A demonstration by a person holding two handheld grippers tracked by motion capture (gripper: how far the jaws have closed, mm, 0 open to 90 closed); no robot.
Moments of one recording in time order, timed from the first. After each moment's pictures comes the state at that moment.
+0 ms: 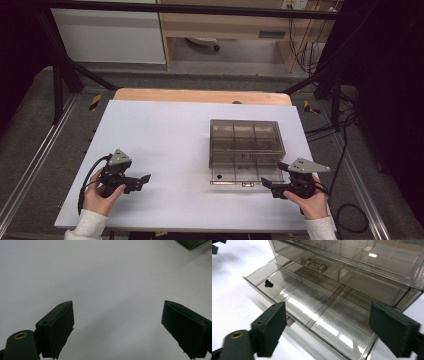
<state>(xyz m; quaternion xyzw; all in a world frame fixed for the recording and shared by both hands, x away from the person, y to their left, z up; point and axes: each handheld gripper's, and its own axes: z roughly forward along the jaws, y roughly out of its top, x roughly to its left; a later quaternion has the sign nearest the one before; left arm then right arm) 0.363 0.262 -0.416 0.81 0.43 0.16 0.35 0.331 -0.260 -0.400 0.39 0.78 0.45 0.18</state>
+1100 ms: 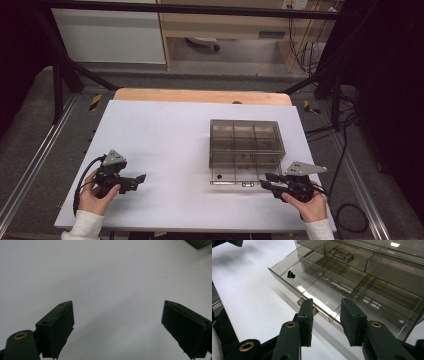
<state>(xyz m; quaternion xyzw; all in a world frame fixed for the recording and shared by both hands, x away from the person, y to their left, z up) 0.361 0.275 -0.419 0.81 0.44 0.16 0.35 0.323 -0.255 -0.399 0.37 0.80 0.45 0.12</state>
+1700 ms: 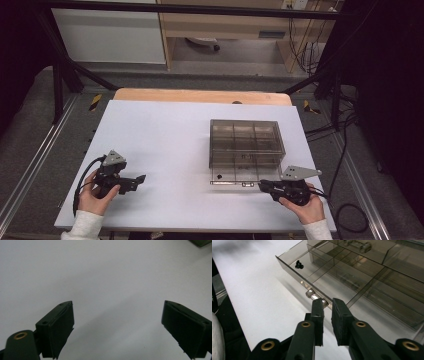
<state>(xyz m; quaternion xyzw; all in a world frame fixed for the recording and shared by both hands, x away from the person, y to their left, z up) 0.361 0.276 -0.421 0.81 0.45 0.16 0.35 0.319 -0.248 -0.407 0.34 0.82 0.44 0.11</state>
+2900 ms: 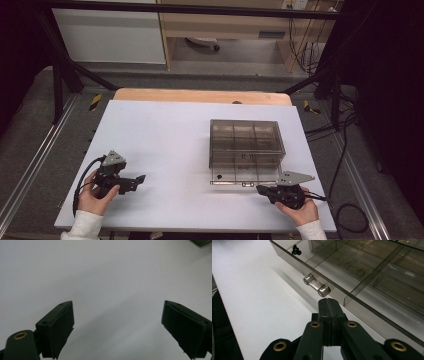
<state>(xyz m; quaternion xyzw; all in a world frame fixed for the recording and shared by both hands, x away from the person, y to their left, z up) 0.361 0.276 -0.421 0.81 0.45 0.16 0.35 0.317 -0.243 -0.432 0.35 0.83 0.43 0.12</state>
